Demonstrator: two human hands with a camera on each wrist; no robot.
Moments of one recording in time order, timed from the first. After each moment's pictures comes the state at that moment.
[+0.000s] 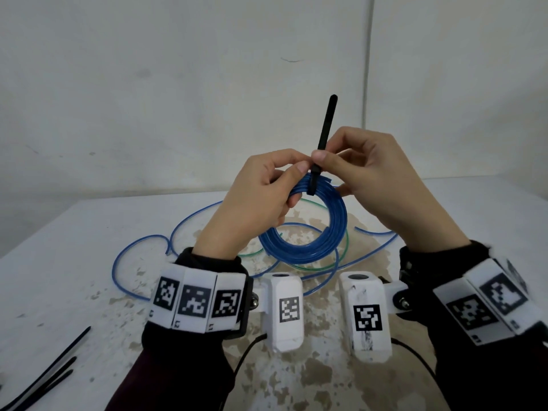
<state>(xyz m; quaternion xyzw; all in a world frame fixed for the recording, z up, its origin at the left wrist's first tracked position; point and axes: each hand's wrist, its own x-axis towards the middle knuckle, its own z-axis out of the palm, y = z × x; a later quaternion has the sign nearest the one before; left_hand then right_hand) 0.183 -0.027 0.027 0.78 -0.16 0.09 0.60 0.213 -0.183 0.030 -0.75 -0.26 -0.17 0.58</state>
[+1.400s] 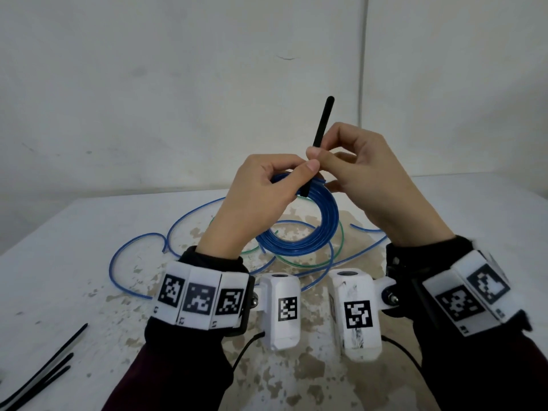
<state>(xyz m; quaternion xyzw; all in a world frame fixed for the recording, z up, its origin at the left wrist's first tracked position) 0.185 -0.038 0.023 0.79 -0.18 0.16 0.56 0.215 -0.181 0.028 -0.72 -0.24 -0.13 0.64</state>
